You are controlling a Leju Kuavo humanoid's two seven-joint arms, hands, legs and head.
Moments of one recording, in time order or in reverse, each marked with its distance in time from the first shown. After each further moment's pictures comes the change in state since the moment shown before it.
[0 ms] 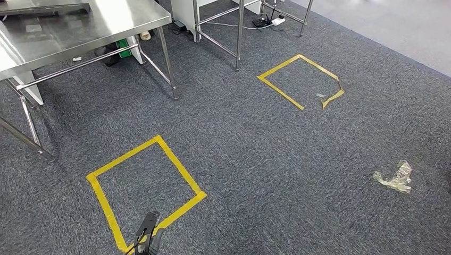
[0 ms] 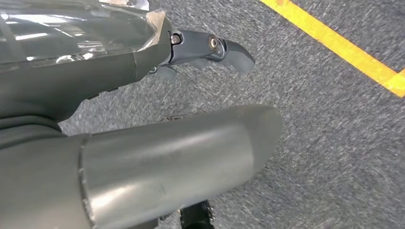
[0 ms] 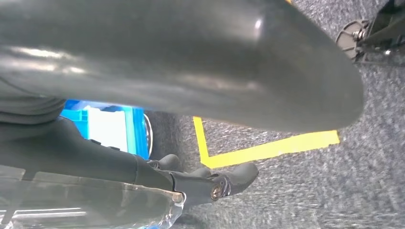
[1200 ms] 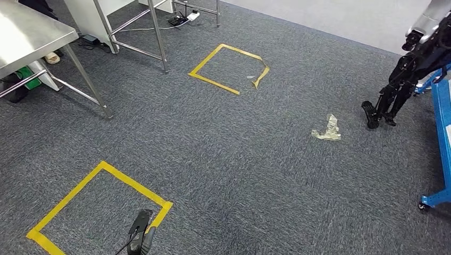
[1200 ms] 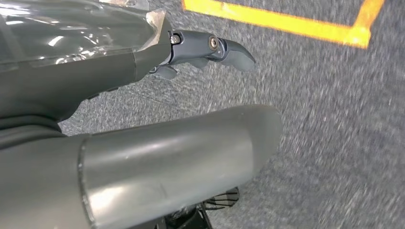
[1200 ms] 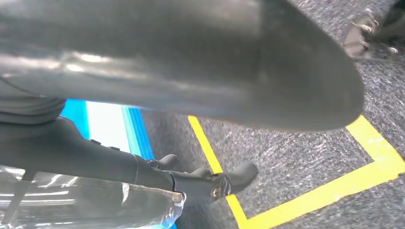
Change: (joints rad) left arm -0.017 0.025 0.053 0.048 -0.035 -0.035 -0.015; right arm -0.020 -0.017 0.023 0.000 0.008 0.017 0.007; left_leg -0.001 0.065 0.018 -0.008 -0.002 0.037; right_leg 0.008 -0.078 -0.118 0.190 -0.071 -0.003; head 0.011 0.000
